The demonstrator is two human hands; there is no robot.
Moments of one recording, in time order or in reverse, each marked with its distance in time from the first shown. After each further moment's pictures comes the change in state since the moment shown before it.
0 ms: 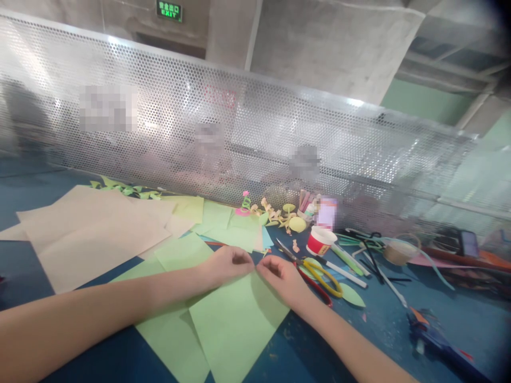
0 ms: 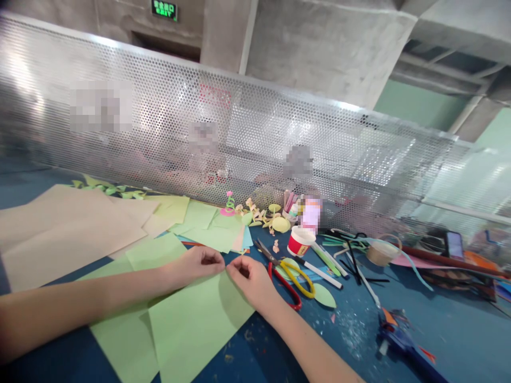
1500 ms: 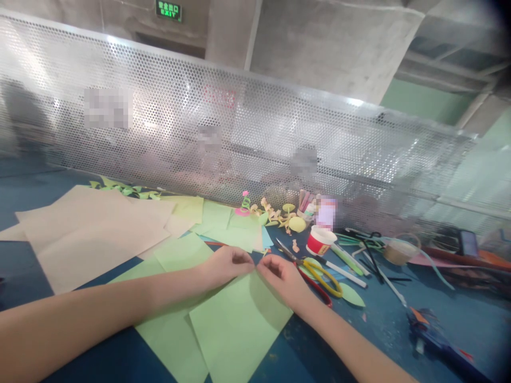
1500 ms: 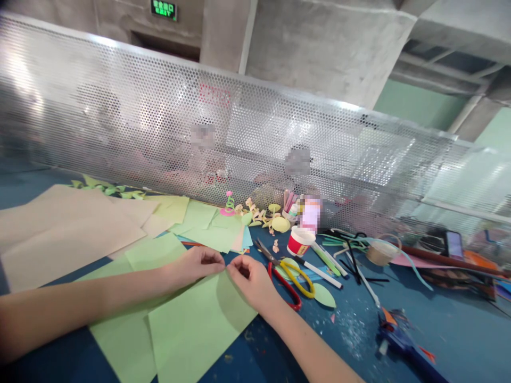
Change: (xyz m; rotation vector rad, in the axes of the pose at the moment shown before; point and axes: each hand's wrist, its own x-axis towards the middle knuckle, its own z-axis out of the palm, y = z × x) left_hand -0.002 0.003 0.000 -0.048 0.002 -0.015; right_hand -0.001 -0.001 0.000 -0.005 0.019 -0.033
